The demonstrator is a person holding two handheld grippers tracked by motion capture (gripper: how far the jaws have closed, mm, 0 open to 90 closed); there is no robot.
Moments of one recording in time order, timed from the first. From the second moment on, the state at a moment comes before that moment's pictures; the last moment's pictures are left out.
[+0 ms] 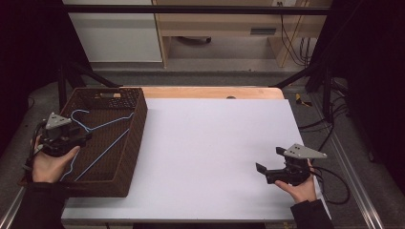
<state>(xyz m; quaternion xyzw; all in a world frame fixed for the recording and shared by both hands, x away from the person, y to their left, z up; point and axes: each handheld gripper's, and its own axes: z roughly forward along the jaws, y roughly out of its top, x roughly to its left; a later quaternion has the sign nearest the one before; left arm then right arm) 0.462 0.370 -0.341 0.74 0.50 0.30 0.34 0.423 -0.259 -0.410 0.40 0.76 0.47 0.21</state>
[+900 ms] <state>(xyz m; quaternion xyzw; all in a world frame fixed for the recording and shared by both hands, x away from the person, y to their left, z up) 0.413 0.266 -0.355 0.75 0.37 0.22 0.50 0.421 -0.265 -0.406 0.40 0.75 0.48 0.21</state>
